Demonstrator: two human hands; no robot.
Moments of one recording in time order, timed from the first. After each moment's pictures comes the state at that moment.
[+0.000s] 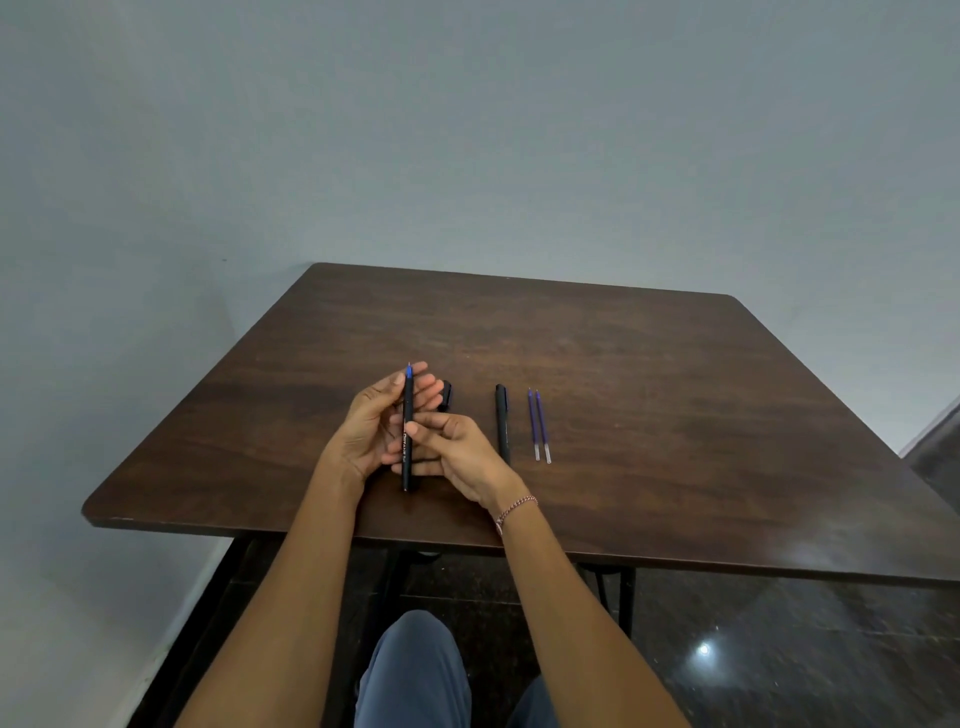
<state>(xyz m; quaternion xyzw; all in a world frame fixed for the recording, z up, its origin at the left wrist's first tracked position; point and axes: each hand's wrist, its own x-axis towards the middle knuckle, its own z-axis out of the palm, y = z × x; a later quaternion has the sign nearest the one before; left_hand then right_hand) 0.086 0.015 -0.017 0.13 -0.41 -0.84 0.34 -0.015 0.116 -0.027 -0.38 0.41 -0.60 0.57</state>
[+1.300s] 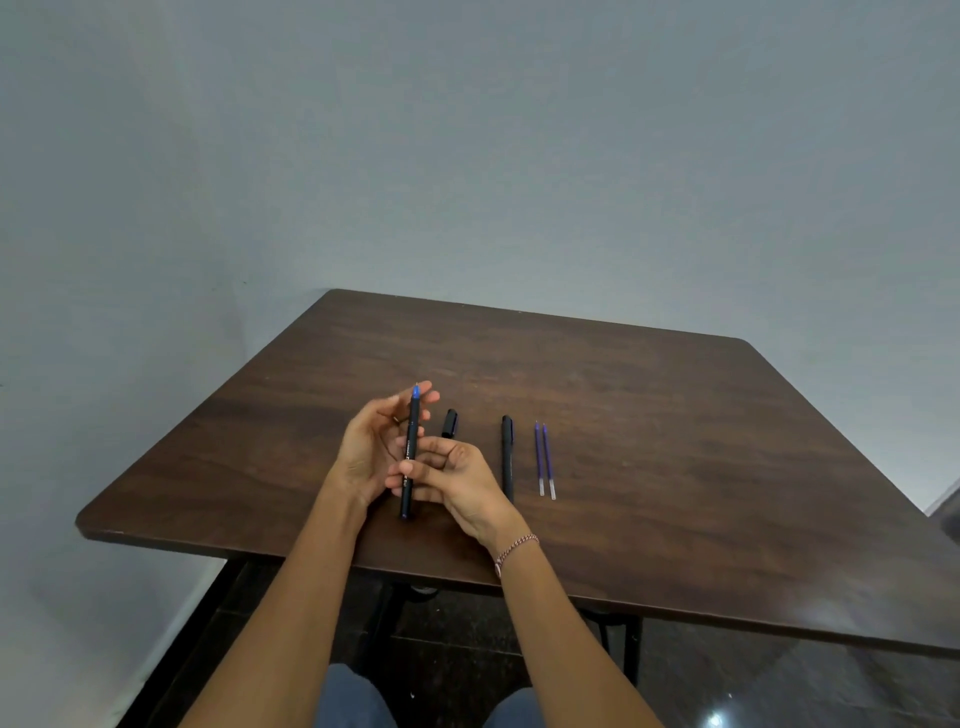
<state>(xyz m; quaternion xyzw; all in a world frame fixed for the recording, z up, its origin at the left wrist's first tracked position) 0.090 0.021 -0.012 0.16 -0.44 -0.80 0.37 -0.012 0.116 -0.032 -0.42 0.41 -0.62 0.53</state>
